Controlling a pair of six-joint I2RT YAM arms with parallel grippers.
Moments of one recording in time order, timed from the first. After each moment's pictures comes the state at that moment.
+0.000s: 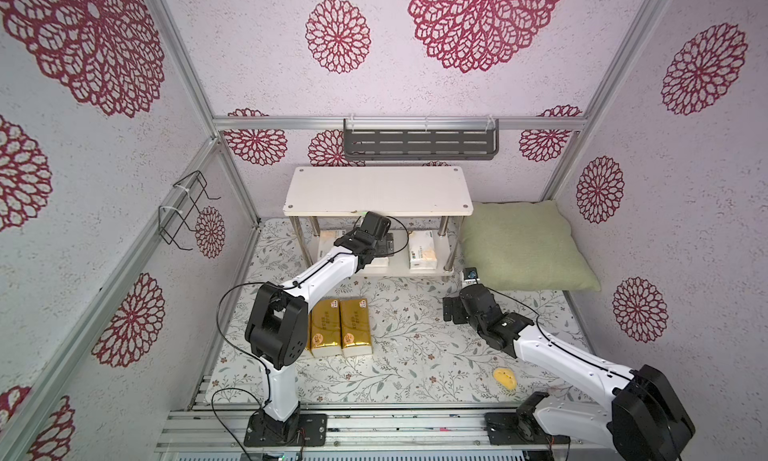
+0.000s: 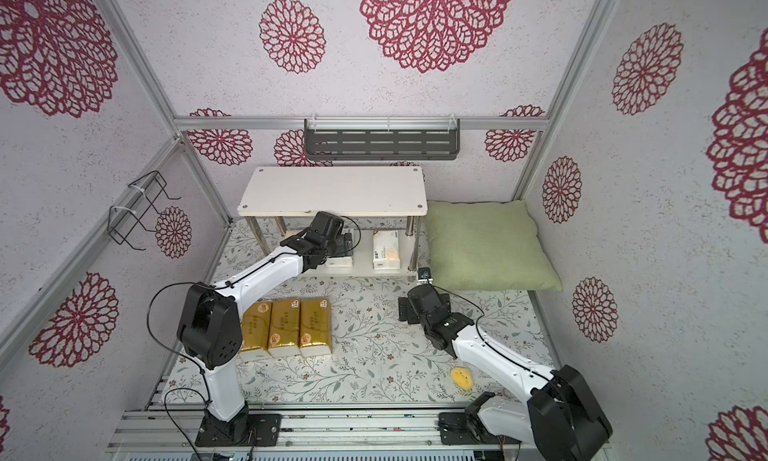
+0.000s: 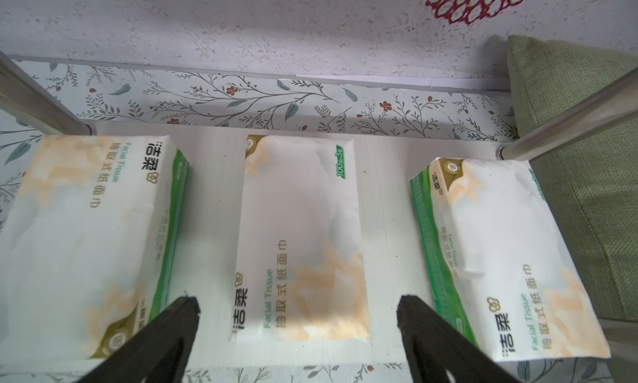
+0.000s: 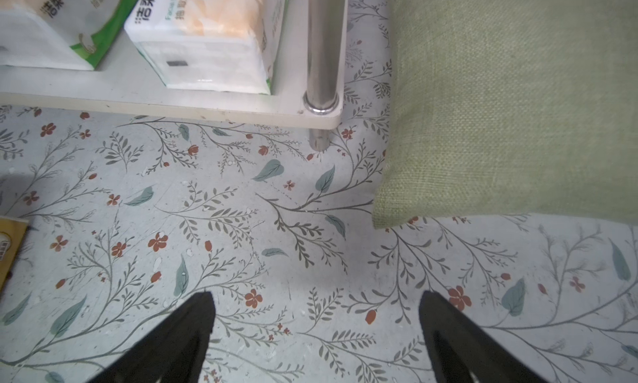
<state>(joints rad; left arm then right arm) -0.51 1.93 1.61 -0.46 -0.33 -0.44 0.65 1.18 0.66 -0.24 0.39 0.37</state>
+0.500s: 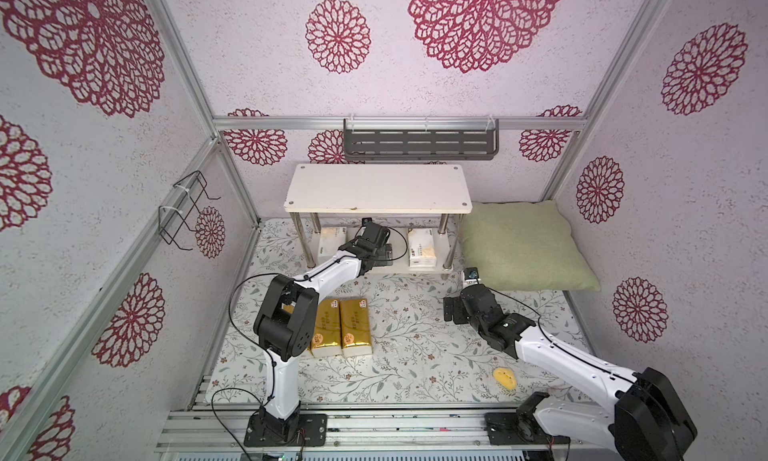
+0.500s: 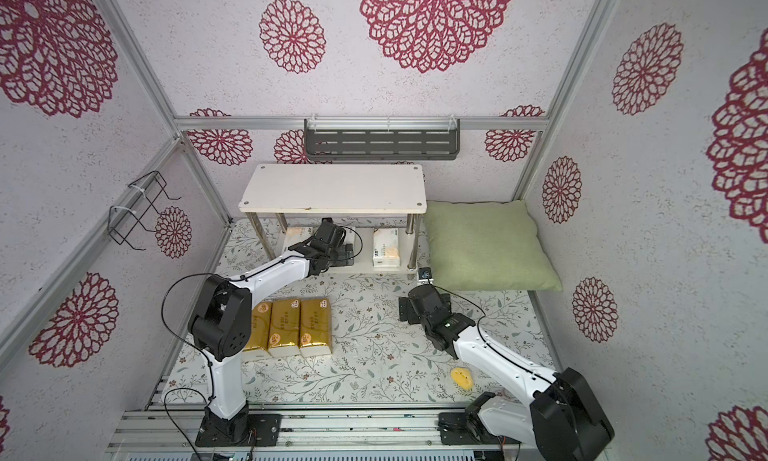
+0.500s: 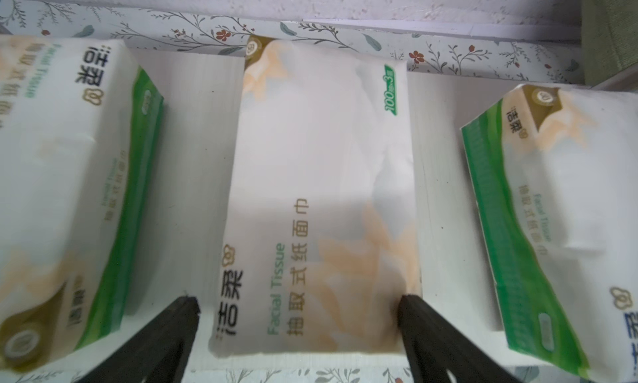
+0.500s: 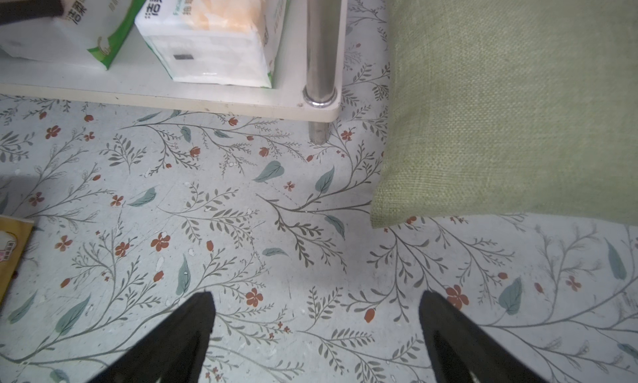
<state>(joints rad) -0.50 1.99 1.51 -0.36 -0.30 -0.46 0.66 1.17 0.66 -0.24 0.39 0.38</state>
